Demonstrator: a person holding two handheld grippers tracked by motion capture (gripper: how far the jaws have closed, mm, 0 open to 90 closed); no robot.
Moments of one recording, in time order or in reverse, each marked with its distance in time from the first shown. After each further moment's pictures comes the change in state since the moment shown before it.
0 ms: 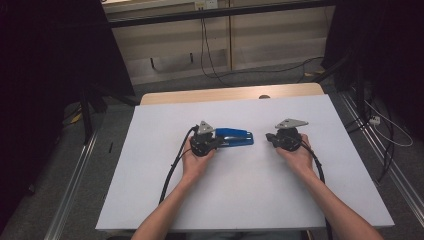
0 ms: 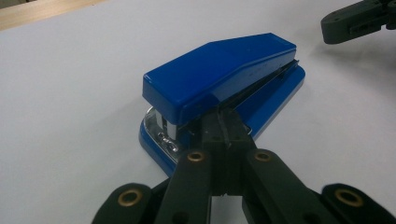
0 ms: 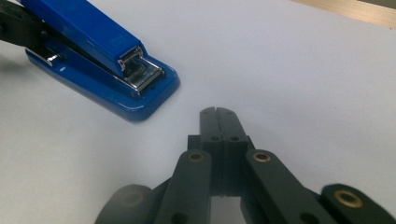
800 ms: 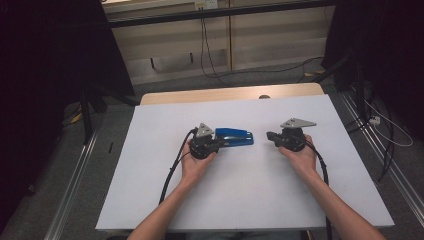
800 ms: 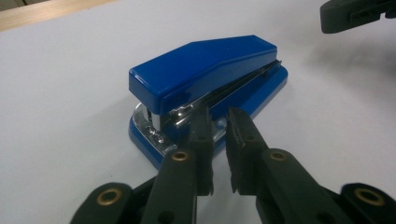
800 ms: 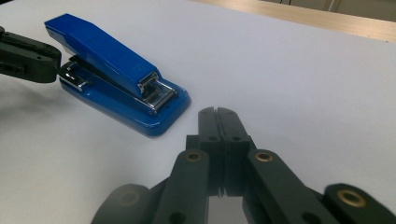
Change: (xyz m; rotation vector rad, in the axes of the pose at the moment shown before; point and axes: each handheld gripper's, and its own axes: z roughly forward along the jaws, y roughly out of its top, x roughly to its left) left arm -0.008 -0.003 -0.011 -0.024 -0.007 -0.009; right arm -0.002 0.000 -0.014 -0.082 0.045 0.058
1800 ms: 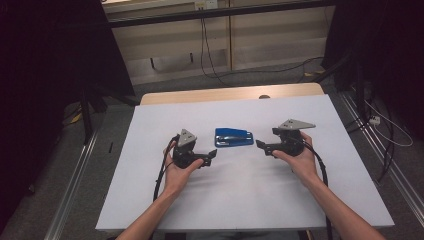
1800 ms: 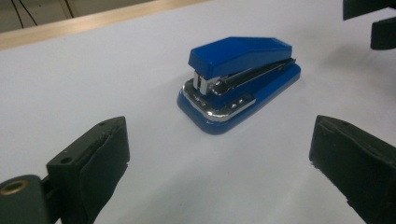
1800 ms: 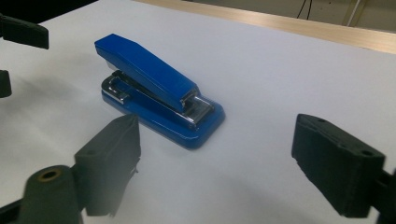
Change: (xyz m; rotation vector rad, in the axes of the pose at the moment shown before) left arm 0.006 -0.019 -0.053 -0.065 0.096 -0.026; right arm 0.016 0.005 -0.006 -0.044 0.069 0.002
